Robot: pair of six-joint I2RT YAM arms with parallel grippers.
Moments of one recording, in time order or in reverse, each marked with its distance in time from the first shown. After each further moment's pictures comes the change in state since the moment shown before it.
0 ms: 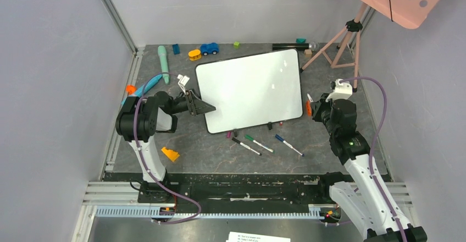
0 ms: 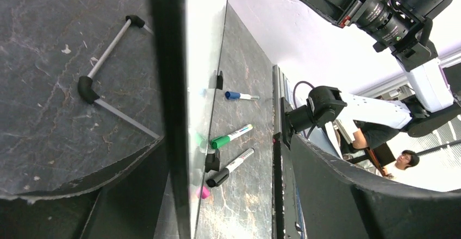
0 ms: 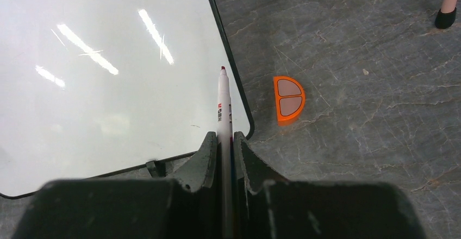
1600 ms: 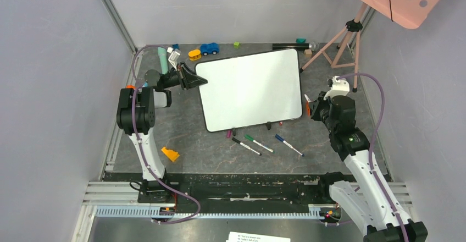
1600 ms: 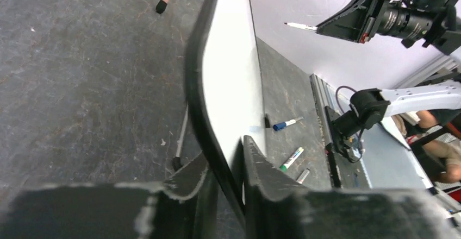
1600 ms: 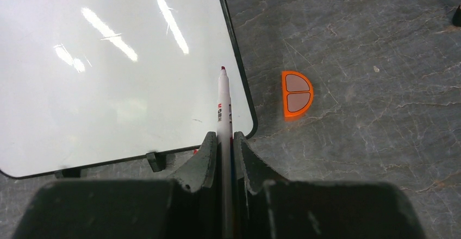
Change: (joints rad) left arm 0.083 0.126 0.446 -0.001 0.088 0.021; right arm 0.000 0.046 0.041 -0.037 -0.042 -0.011
